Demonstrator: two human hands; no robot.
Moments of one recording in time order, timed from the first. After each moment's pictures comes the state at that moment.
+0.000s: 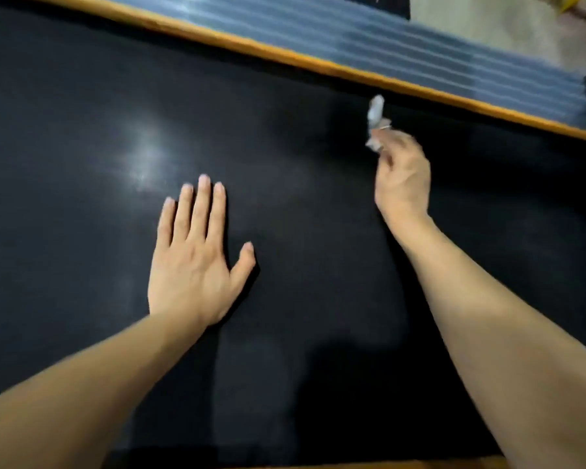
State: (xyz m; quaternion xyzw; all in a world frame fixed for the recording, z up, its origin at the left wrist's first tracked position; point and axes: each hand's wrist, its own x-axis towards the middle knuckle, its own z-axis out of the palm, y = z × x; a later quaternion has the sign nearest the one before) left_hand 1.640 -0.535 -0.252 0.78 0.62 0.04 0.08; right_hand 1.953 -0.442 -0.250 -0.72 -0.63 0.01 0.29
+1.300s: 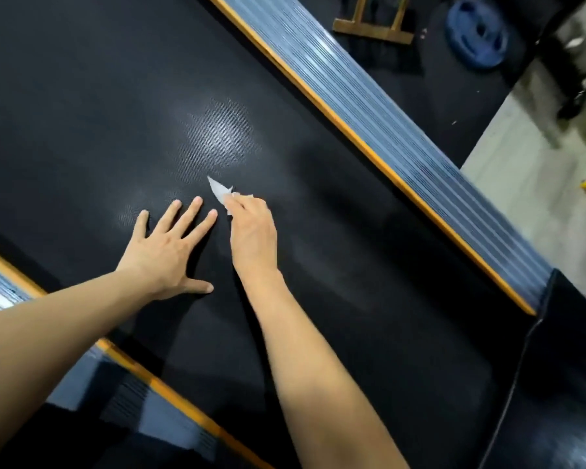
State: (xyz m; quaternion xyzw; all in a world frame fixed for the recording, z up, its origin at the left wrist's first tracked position) left_hand 1.681 -0.614 -0.191 0.64 0.71 -0.18 0.24; right_hand 1.820 -0.520 -0.194 -0.50 -0.83 0.16 0.17
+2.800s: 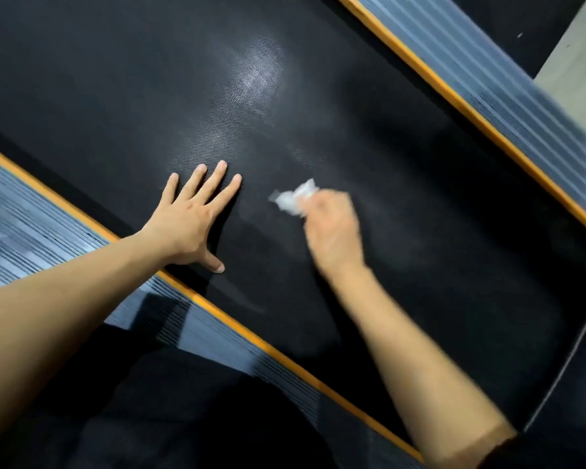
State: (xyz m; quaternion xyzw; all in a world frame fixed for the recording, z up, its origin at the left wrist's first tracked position) left_hand 1.651 -0.662 -0.186 0.67 0.67 -0.17 0.26; right_hand 1.894 -0.587 -0.203 -0.43 -0.86 0.14 0.22
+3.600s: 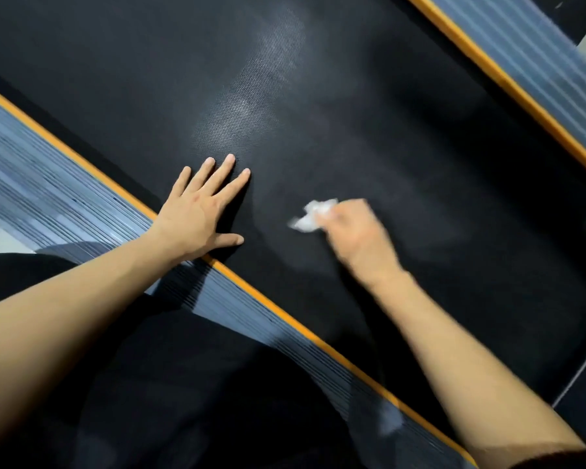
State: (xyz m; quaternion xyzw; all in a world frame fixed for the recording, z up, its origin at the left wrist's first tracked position) left_hand 1.654 -0.711 -0.191 0.67 0.70 -0.09 0.24; right_hand 1.936 -0.623 -0.201 -0.33 -0.92 0.19 0.10
